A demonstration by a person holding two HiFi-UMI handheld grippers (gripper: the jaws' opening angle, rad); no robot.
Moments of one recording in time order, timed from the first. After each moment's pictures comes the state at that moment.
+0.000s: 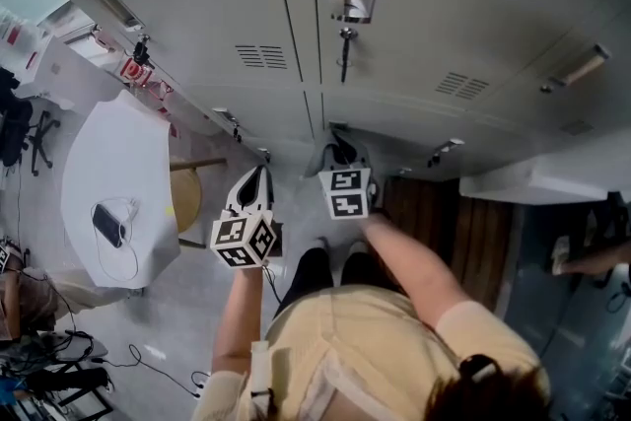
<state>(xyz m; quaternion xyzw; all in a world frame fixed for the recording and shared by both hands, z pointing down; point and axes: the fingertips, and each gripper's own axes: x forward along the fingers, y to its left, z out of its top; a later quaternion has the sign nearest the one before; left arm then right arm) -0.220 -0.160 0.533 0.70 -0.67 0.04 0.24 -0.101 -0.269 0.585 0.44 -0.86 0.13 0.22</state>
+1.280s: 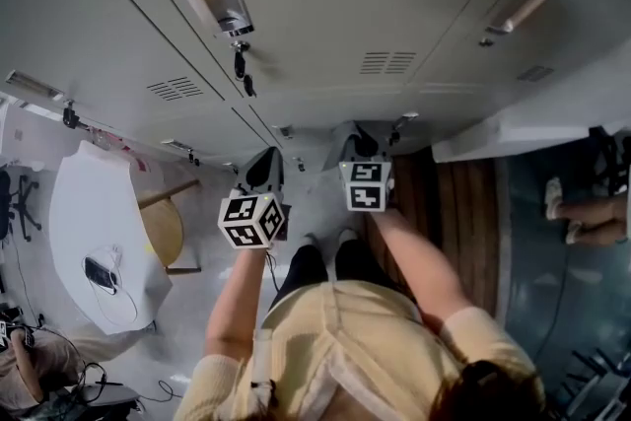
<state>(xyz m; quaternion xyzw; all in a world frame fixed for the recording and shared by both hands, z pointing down) -0.098 -0.245 0.548 0.79 -0.55 0.08 0.25 0.071 -0.301 0.594 0.59 -0.77 0.14 0.23</state>
